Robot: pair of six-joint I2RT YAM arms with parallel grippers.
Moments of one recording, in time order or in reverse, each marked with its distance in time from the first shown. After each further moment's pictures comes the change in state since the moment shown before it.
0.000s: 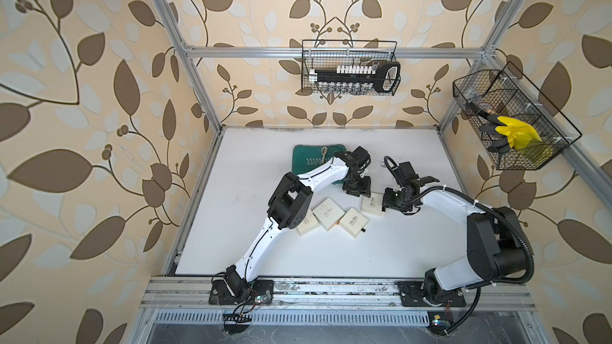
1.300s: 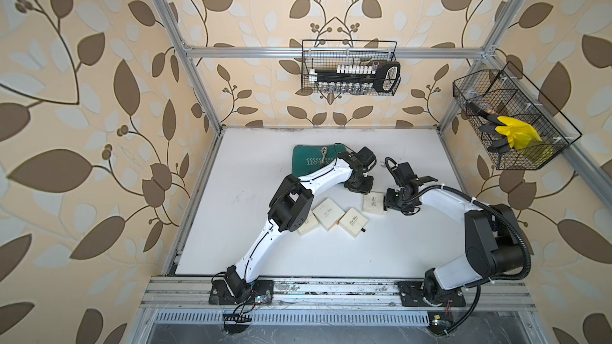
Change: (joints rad) left arm -0.026 -0.011 0.018 0.000 -0.192 0.049; right arm -0.014 0.021 0.000 -0.018 0.100 0.042
